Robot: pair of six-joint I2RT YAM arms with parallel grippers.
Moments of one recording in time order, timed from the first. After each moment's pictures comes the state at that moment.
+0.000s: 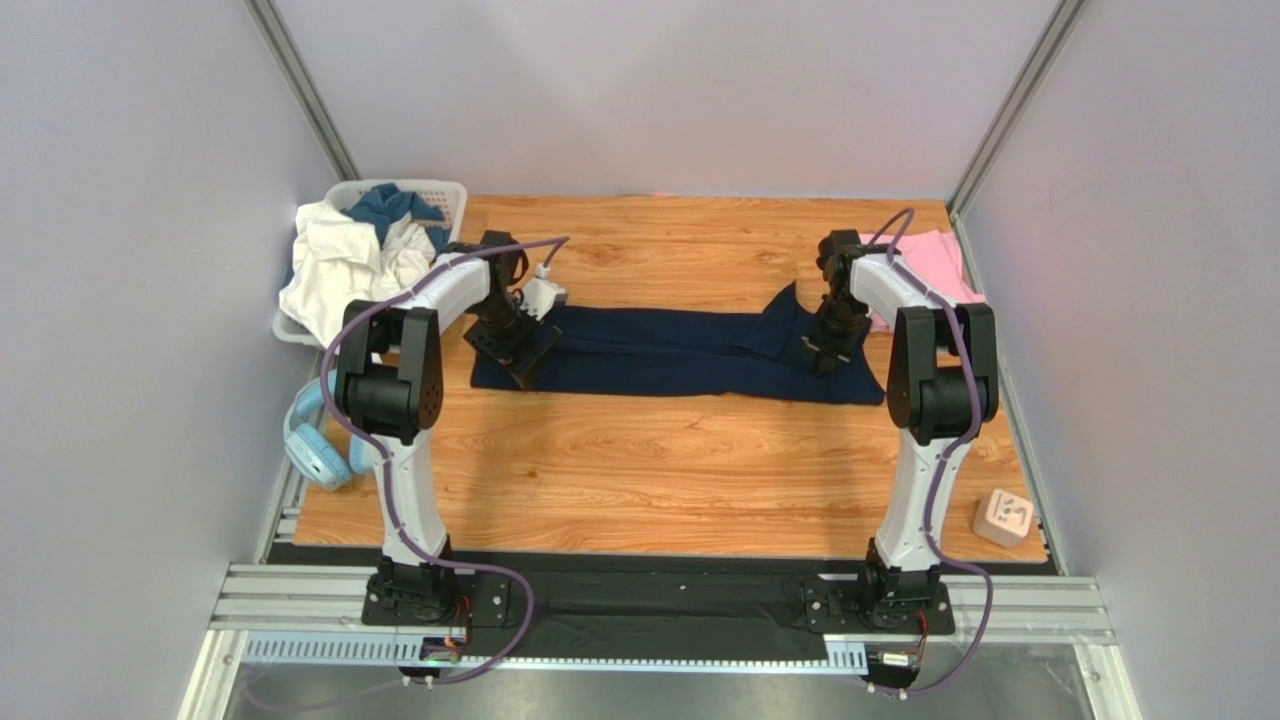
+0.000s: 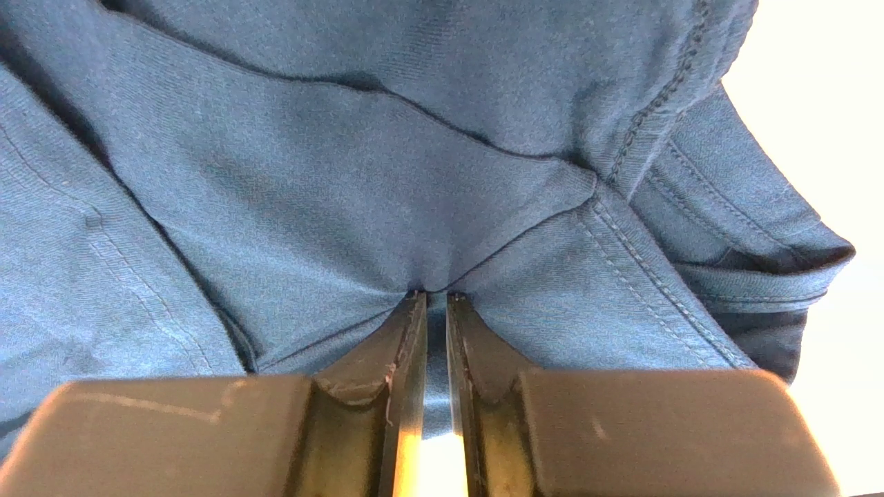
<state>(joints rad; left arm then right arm) -0.17 2.04 1.51 -0.96 0.15 0.52 0.06 2.07 1.54 -0.93 0.05 0.65</state>
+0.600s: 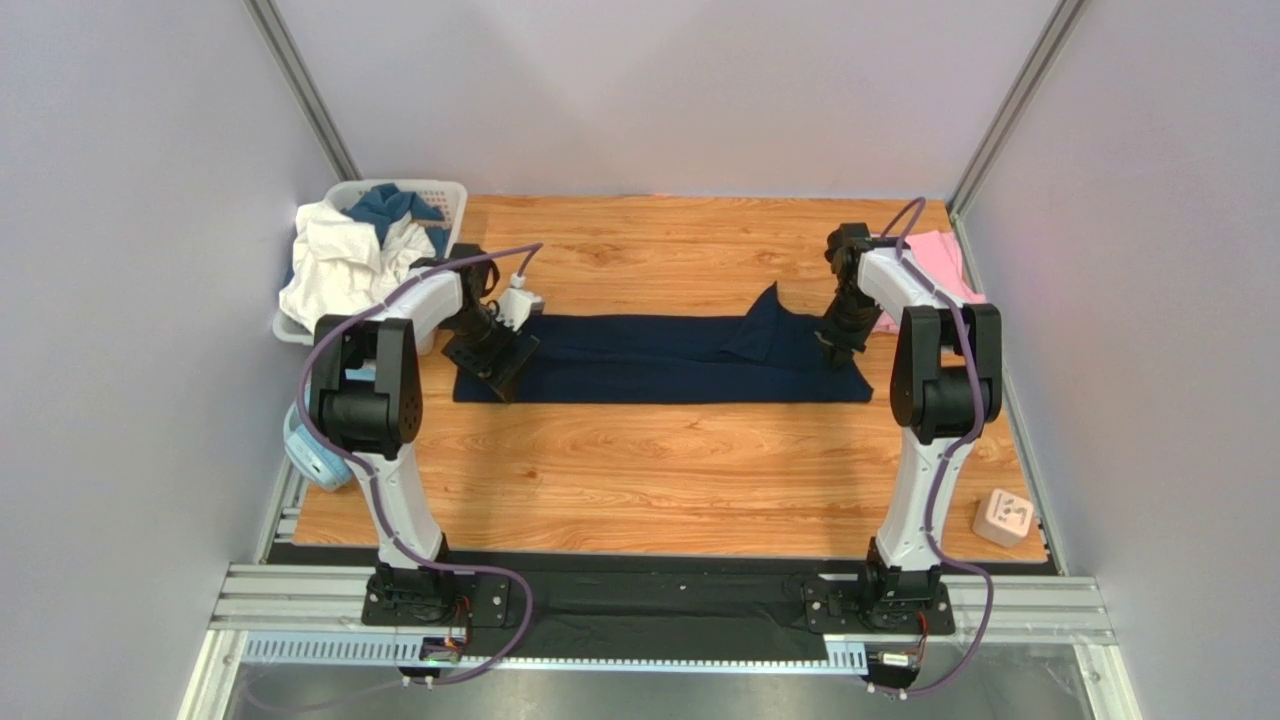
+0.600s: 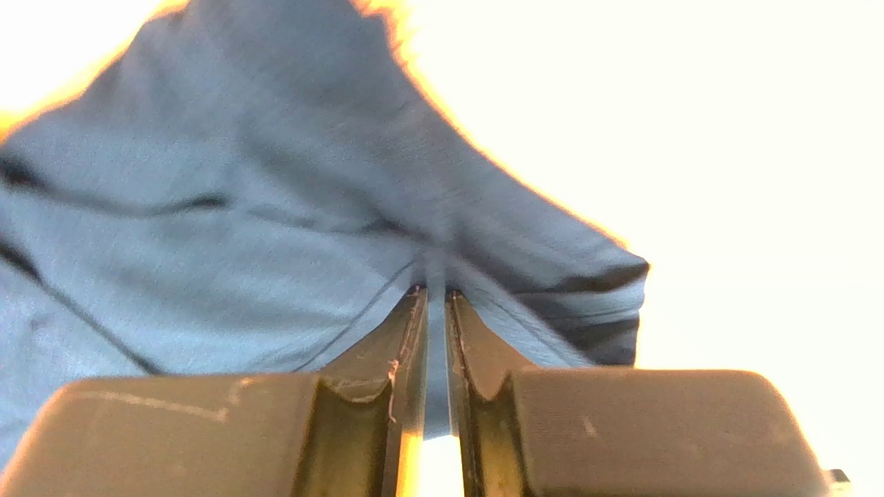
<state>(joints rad) -0.08 1.94 1.38 -0.91 0.20 0.55 0.04 2.07 1.57 -0.97 0.15 0.64</state>
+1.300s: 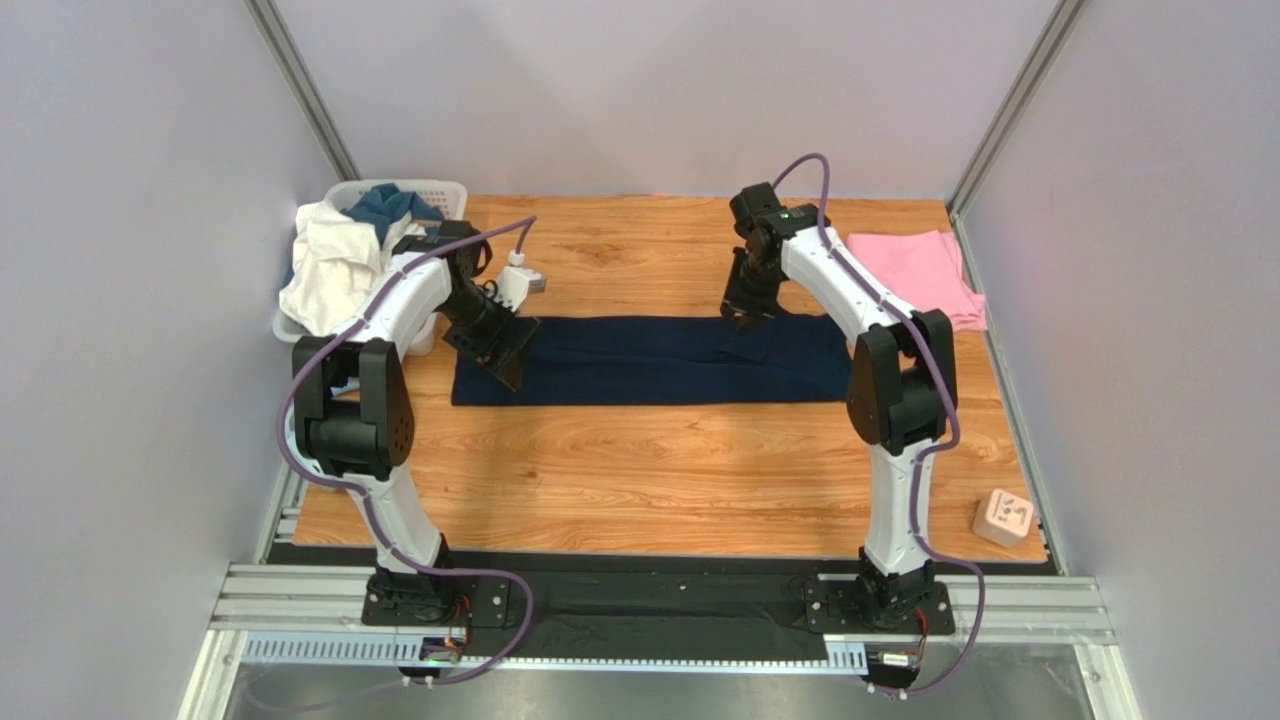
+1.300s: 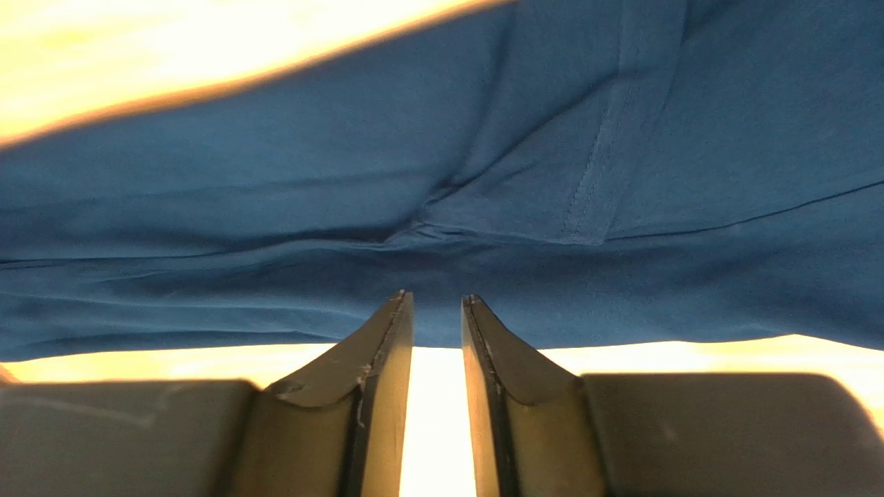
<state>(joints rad) -0.09 1.83 1.47 -1.10 0.32 0.55 0.34 2.07 1.86 -1.01 -0.02 0.64</state>
